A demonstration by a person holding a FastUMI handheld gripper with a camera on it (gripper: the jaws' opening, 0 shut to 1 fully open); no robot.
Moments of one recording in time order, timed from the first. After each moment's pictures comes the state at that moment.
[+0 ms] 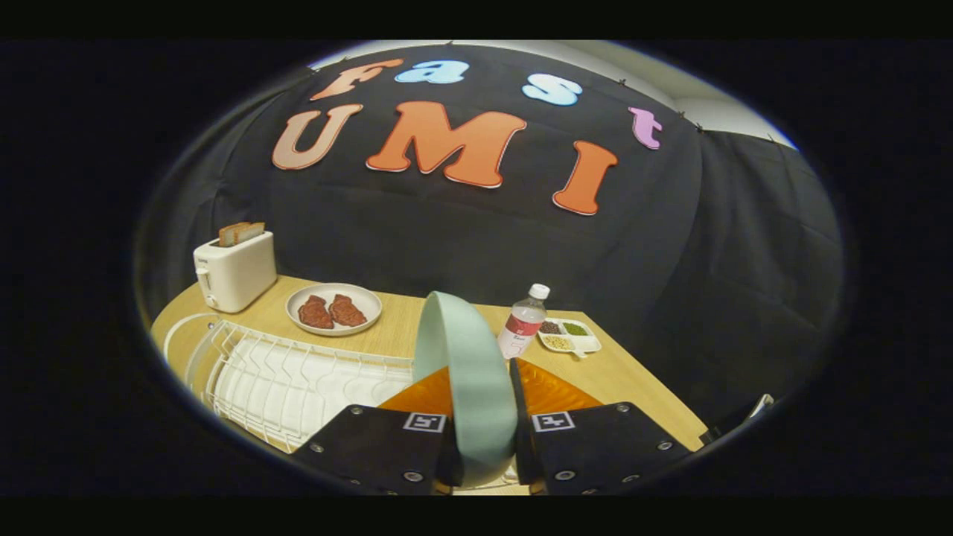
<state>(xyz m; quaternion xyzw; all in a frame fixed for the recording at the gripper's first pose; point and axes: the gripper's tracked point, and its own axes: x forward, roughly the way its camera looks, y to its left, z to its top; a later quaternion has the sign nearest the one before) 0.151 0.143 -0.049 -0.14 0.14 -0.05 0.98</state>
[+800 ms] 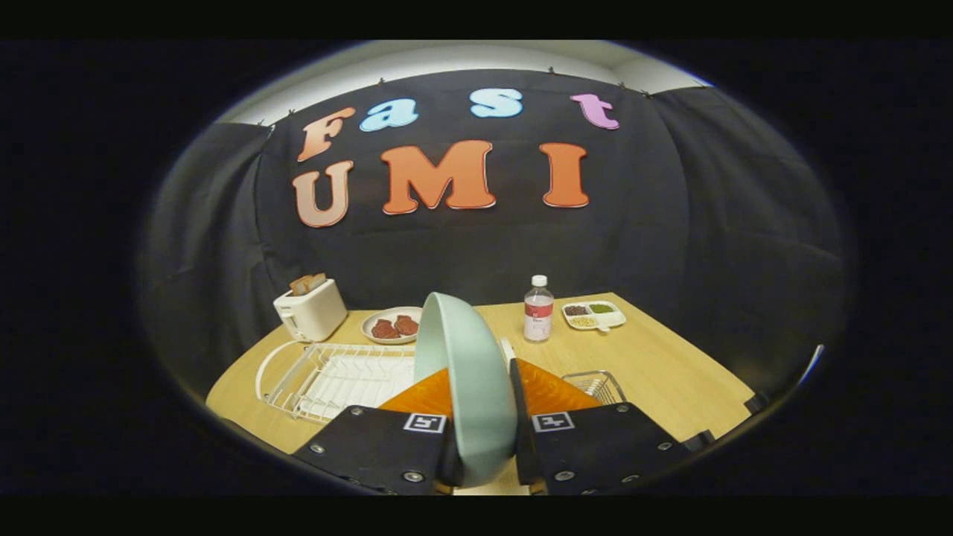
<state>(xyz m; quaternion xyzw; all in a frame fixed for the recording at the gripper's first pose) 0.029 0.112 -0.029 0.02 0.14 0.05 0.99</state>
